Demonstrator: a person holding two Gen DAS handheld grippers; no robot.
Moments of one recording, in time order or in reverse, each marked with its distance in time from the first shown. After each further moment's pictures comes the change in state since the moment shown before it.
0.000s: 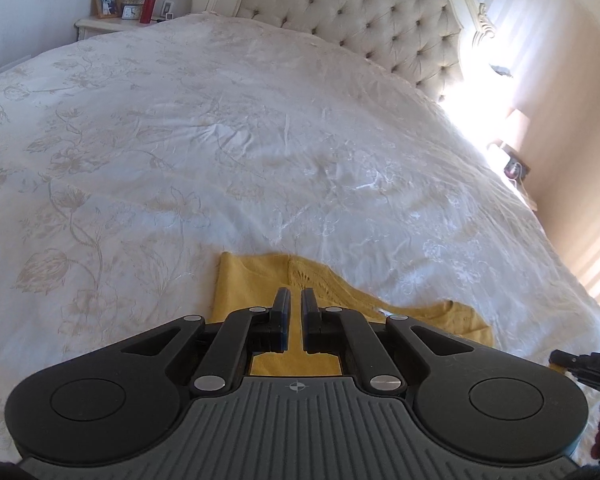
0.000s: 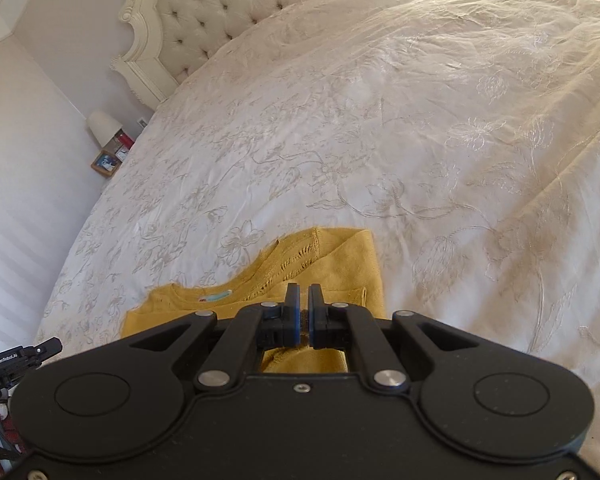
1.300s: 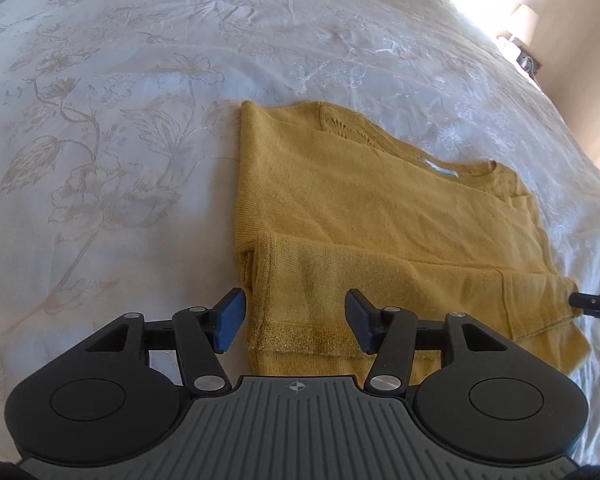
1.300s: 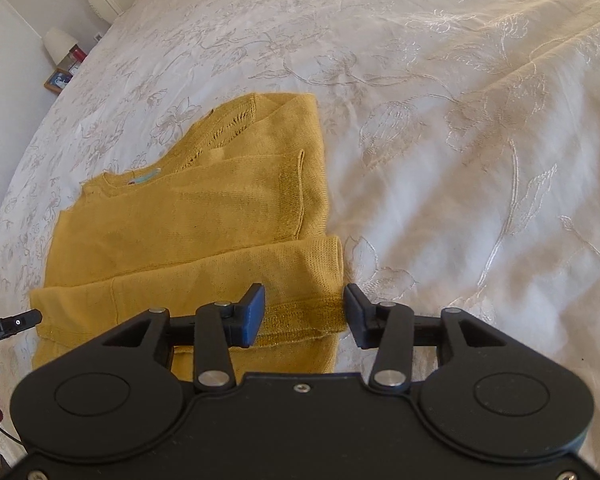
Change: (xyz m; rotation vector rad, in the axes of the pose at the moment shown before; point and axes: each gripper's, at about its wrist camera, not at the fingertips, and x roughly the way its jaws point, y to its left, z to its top) left arm 0.037 0.027 -0.062 0.115 0.317 0.029; right arm 0.021 -0.022 -0.058 -0.072 0.246 -0.139
